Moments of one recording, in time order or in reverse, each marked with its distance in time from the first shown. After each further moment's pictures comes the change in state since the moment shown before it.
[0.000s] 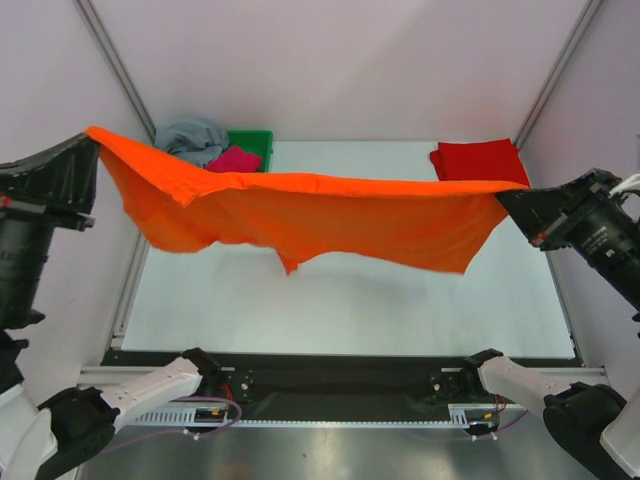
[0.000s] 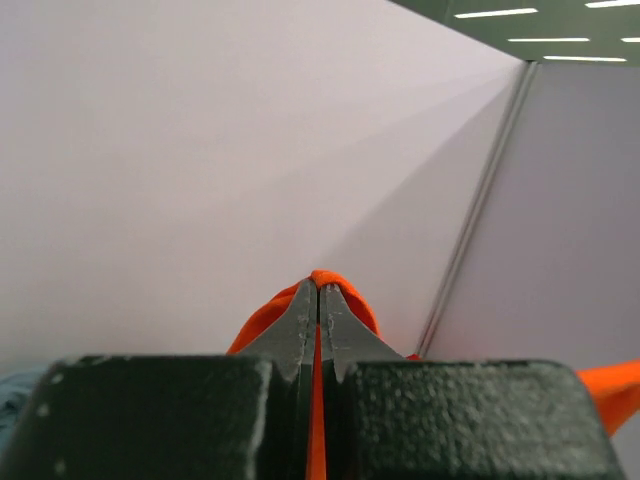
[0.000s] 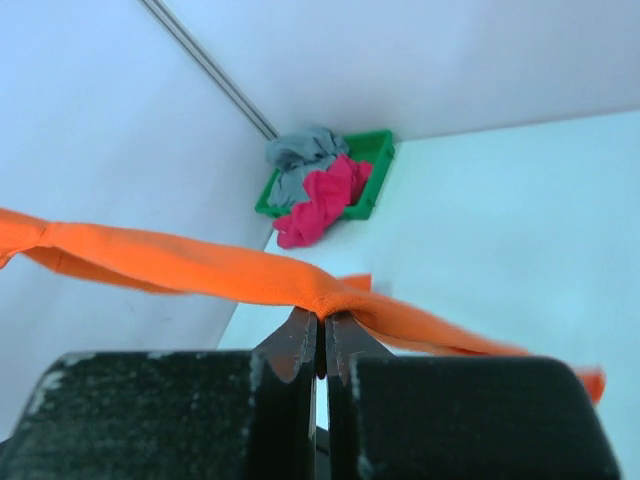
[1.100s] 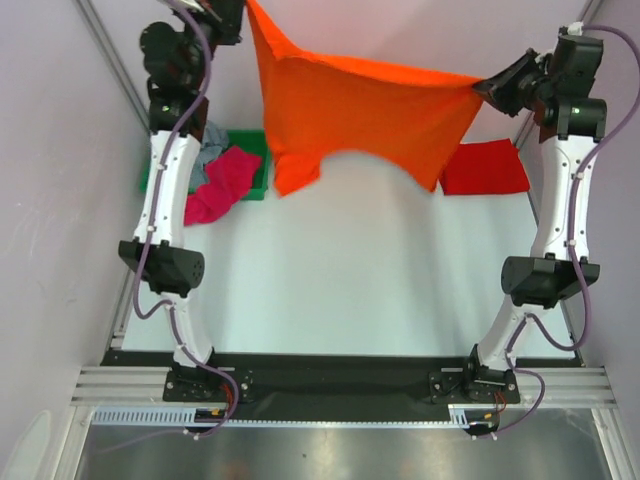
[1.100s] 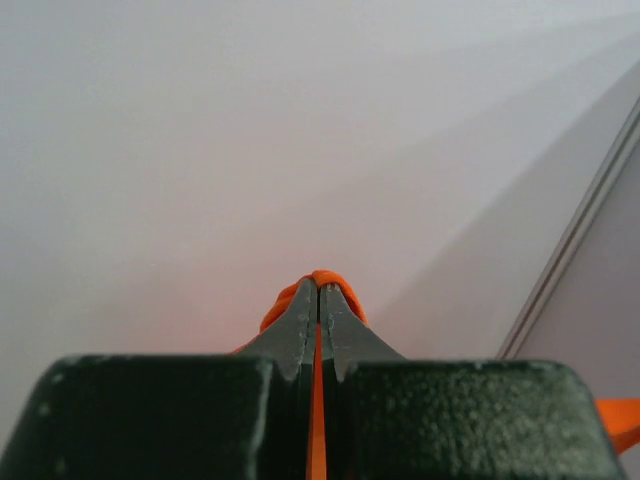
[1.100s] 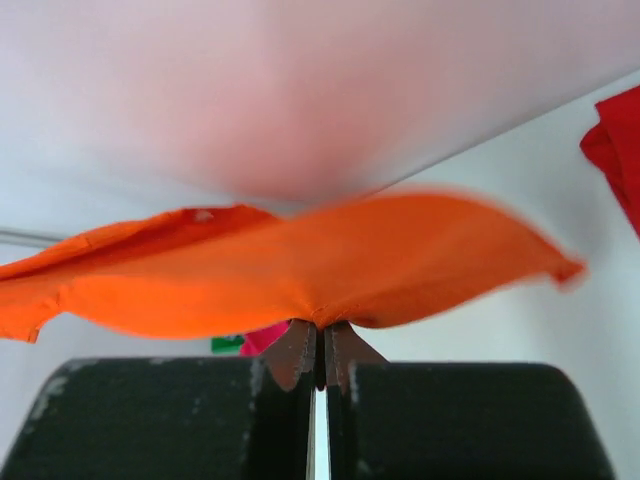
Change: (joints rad) left arm 0.489 1.093 0.410 0.668 0.534 -0.299; right arm -0.495 0.822 0.188 0.366 -0.308 0.185
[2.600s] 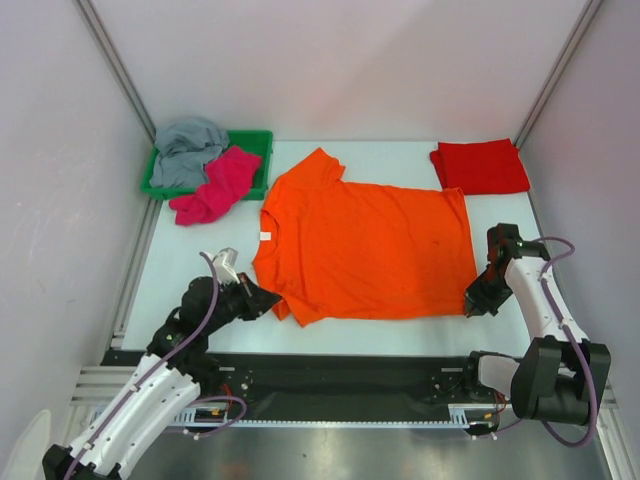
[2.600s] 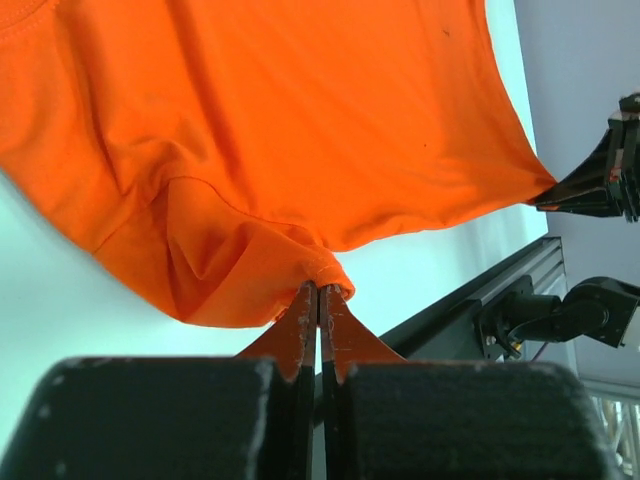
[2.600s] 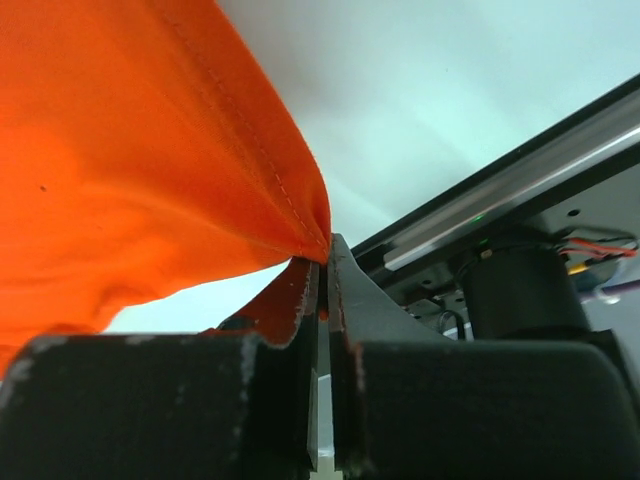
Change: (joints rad) left arm -0.318 -1.583 -2.163 -0.349 -0.010 -0.335; right arm 0.007 -0.719 -1.626 -0.239 0.444 -0.016
